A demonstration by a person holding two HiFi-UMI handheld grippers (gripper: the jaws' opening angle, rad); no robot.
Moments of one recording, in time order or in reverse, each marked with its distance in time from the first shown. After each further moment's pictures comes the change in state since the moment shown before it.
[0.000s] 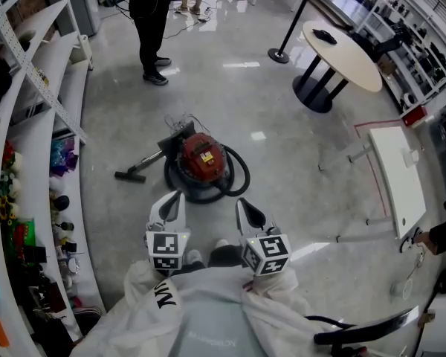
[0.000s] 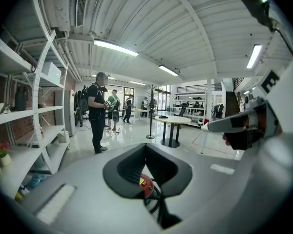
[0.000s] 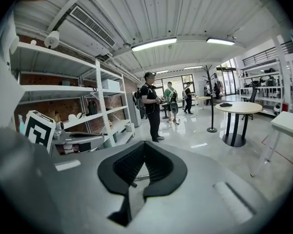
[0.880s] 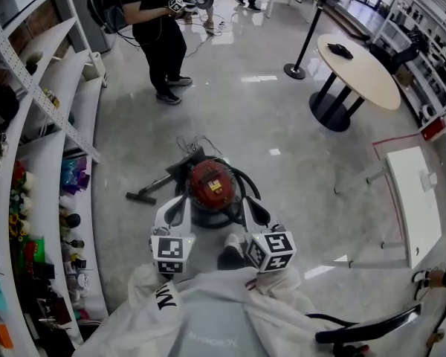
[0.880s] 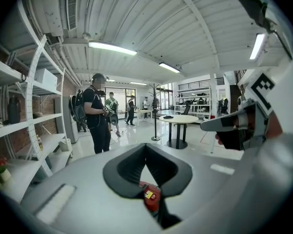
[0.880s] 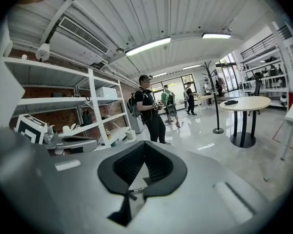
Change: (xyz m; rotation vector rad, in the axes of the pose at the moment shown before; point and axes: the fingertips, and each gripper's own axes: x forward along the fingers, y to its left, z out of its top) left arm 0.089 0.017 0.043 0.058 0.000 0.061; right arm 0.089 -0.073 0.049 0.066 -0.056 0.058
